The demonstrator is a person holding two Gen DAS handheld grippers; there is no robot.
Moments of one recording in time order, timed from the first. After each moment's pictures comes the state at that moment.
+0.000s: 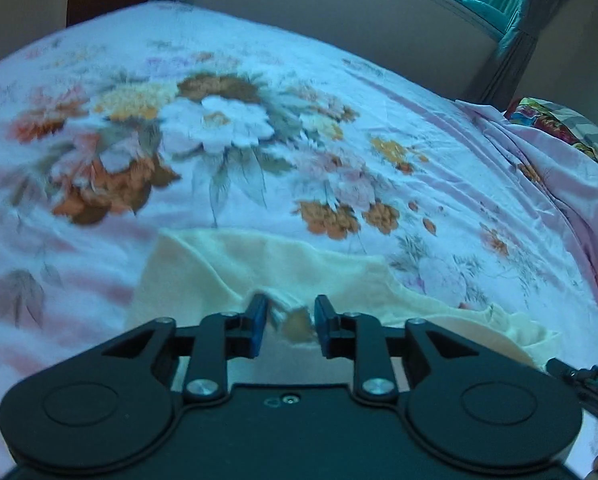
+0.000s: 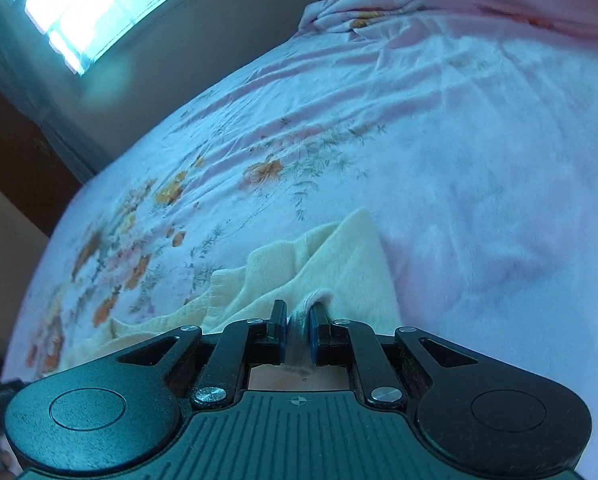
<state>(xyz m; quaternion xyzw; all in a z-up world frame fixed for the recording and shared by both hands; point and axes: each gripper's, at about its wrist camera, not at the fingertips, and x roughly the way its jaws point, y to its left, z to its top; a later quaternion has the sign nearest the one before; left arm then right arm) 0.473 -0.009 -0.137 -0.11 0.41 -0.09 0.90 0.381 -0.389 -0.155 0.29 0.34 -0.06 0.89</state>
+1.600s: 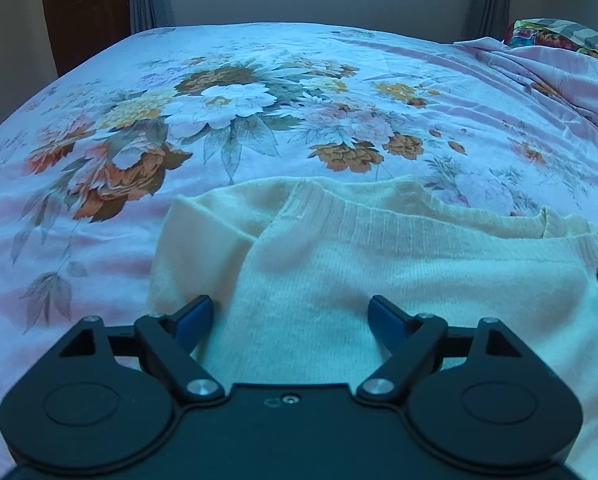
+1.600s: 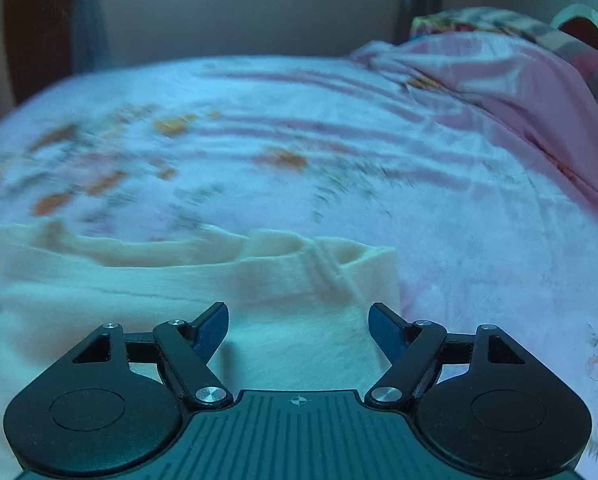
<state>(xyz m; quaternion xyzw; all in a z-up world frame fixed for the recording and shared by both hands) 0.448 -0.035 -0.174 0.03 0.41 -0.06 0.91 0.381 -0.314 -0.158 0.03 0.35 -0.08 0.93</state>
